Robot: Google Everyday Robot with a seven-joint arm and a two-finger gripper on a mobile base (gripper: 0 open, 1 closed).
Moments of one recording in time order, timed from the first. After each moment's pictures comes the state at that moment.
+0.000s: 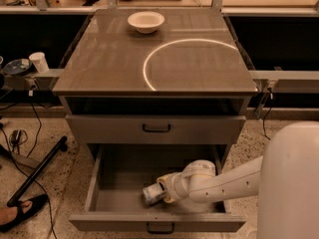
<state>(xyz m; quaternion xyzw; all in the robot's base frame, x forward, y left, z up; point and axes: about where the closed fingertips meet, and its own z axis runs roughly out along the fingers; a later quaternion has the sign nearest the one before) 0.510 -0.026 0.380 -0.82 0.50 0.00 0.27</state>
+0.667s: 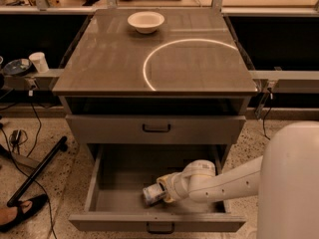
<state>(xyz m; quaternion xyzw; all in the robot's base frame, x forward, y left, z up) 0.510 -0.026 0.380 -0.82 0.50 0.00 0.27</state>
